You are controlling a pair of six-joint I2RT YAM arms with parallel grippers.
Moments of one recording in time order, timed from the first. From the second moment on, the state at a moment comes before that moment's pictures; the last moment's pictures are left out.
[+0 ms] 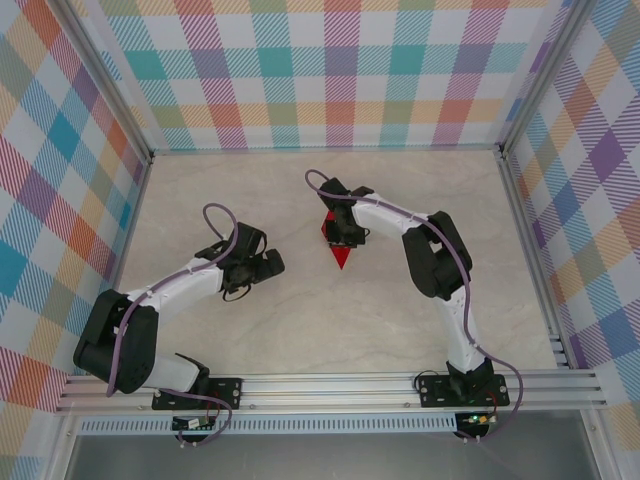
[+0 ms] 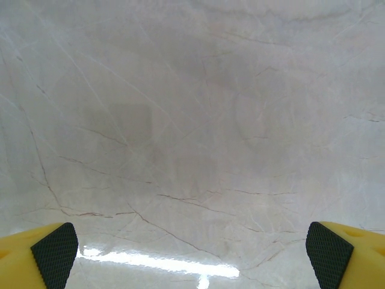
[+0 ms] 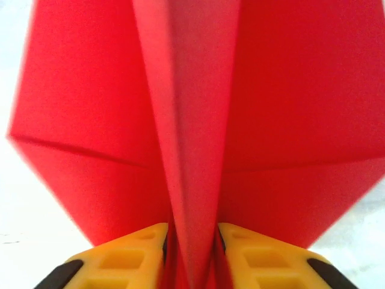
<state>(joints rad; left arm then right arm) -0.43 1.40 0.77 -0.46 -0.07 -0.79 0.63 2.20 1.72 -0.84 0.01 0.59</state>
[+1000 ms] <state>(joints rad) -0.19 1.14 0.68 -0.25 -0.50 -0.47 0.27 1.27 0.83 -0.41 0.50 0.44</state>
